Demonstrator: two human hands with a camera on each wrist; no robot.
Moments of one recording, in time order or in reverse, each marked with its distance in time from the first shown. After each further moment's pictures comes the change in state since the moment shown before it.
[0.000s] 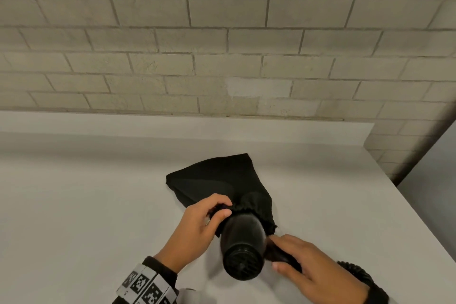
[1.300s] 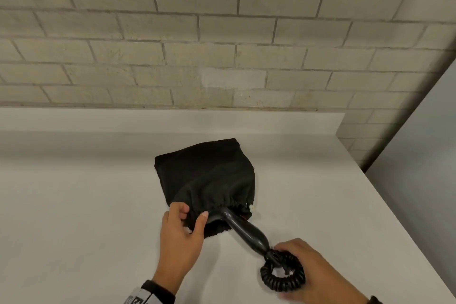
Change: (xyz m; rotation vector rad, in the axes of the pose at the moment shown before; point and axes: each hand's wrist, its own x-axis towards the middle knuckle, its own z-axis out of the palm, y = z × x) left_hand -0.012 -0.007 0.060 0.011 0.368 -0.520; right_hand -0.048 0.040 0.006 0.077 0.072 0.266
